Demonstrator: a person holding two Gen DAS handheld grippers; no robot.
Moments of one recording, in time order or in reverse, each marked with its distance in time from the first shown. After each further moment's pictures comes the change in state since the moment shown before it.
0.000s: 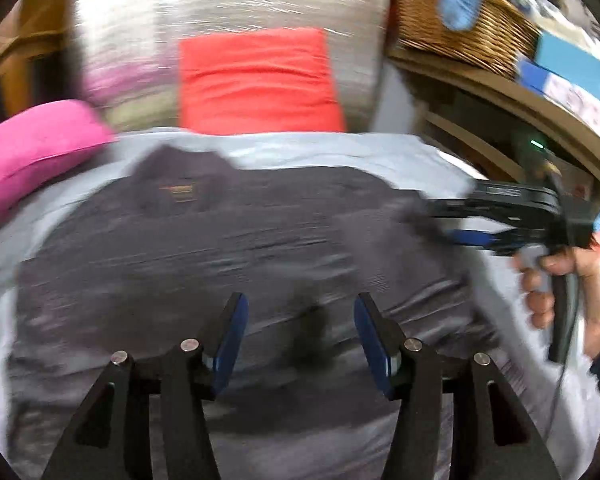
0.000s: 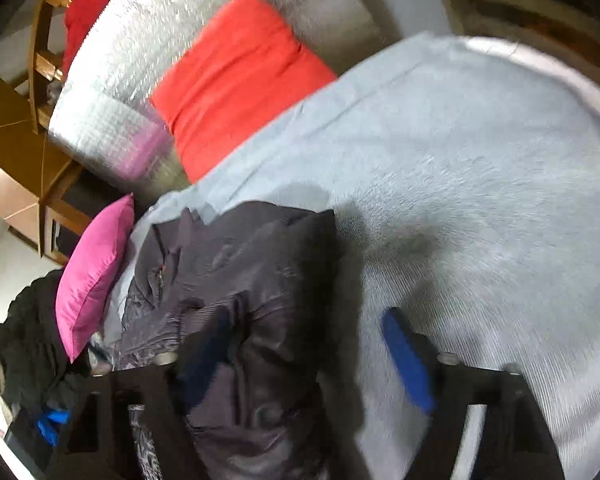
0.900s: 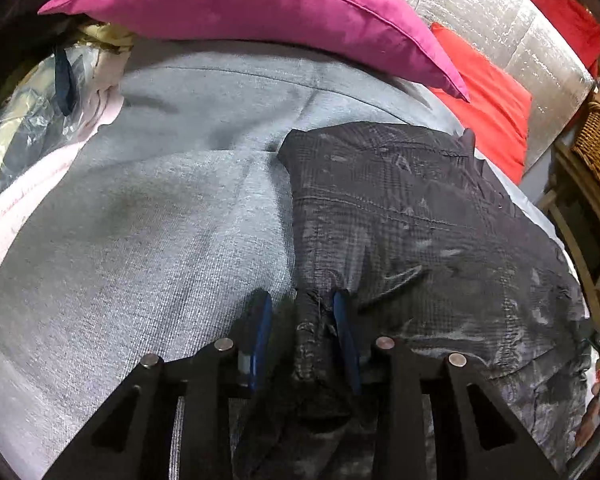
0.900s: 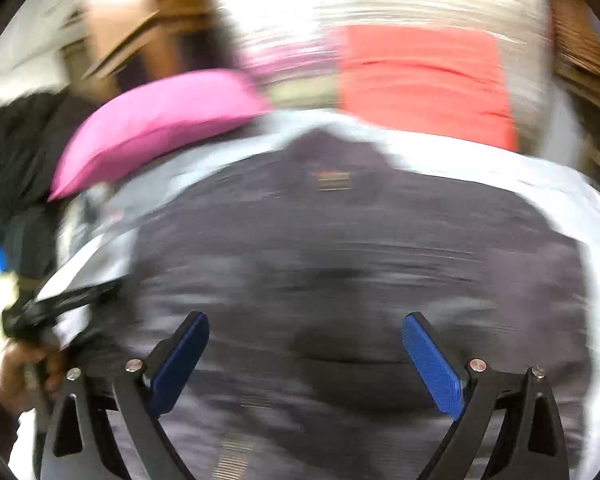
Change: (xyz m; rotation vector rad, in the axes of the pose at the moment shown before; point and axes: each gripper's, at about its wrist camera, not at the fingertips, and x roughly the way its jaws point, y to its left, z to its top) left arm -0.068 0.332 -0.107 -0.515 0.070 0.165; right arm 0.049 0.189 -0.126 -0.453 -0.100 -0.230
